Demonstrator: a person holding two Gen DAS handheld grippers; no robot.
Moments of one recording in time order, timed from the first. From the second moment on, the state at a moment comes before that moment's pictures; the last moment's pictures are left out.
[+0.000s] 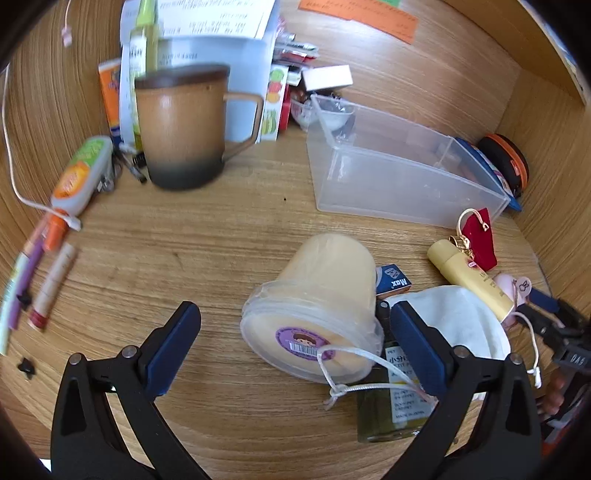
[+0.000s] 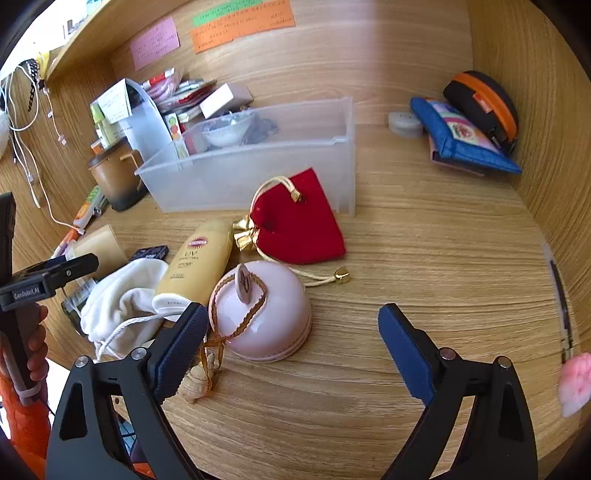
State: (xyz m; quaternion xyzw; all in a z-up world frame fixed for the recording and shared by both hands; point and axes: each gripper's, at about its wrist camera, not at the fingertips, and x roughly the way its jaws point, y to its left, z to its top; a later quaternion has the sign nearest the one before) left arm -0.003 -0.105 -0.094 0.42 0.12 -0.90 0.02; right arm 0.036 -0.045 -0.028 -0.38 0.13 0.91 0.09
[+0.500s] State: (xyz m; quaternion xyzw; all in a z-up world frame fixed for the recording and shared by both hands) left arm -0.016 -0.111 -0.108 0.43 0.14 -0.89 0.02; right arm 0.018 -0.046 -0.041 -0.40 0.12 0.90 0.08
